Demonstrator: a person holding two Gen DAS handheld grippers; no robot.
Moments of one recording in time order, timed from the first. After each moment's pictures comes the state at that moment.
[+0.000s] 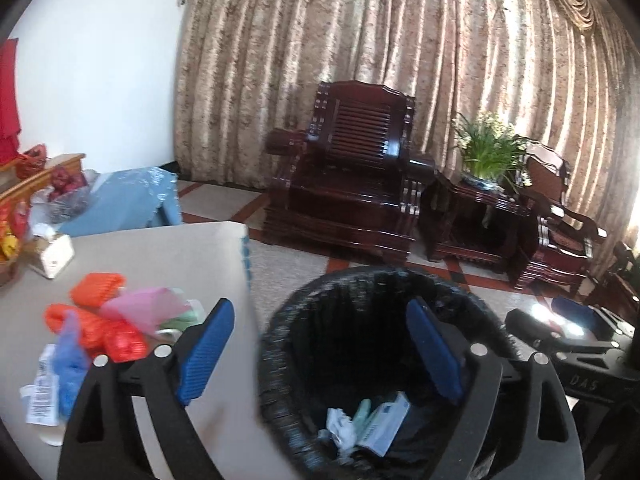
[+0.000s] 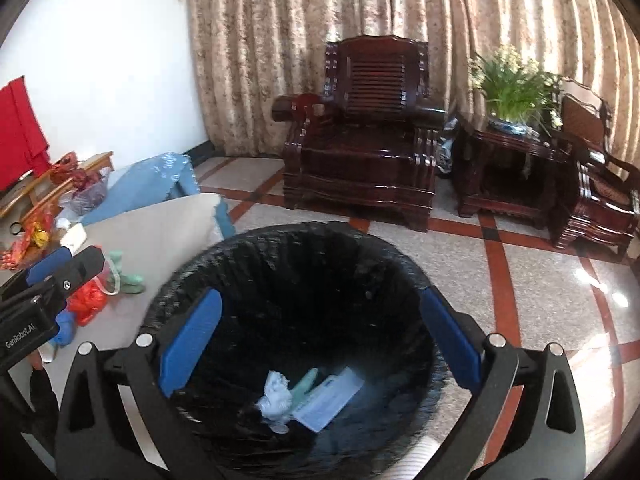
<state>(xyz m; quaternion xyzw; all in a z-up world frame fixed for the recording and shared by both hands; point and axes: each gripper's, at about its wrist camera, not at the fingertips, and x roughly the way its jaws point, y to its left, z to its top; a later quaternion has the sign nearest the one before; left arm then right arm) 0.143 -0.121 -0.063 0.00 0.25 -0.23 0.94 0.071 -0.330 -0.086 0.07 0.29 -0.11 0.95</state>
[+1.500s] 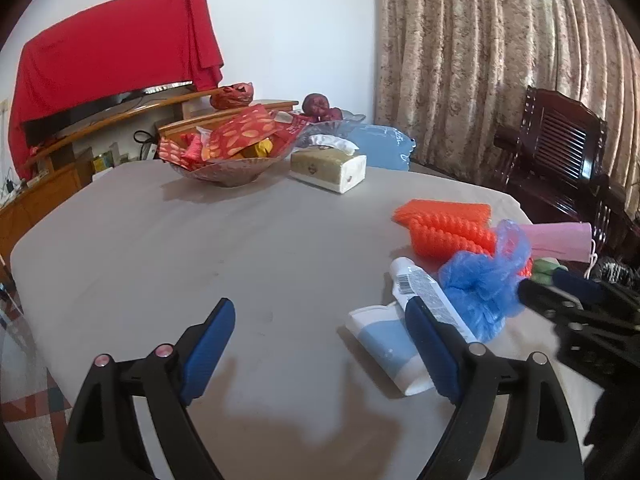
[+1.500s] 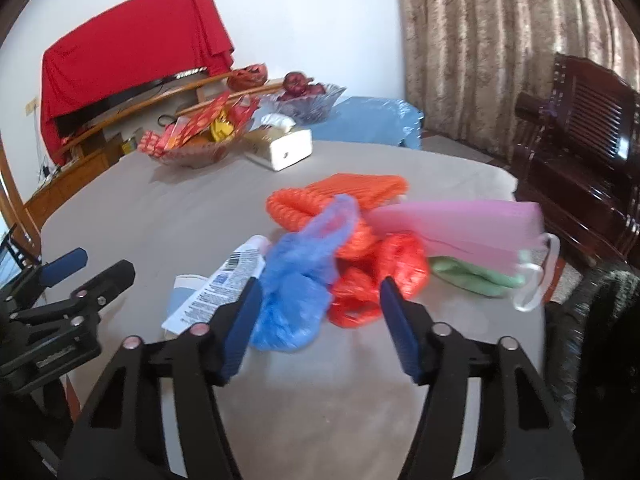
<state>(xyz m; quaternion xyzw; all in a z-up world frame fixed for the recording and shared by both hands) 0.113 0.176 -0.127 -0.04 0.30 0.10 0.95 0.179 -0.001 -0.138 -0.03 0.33 0.22 0.92</state>
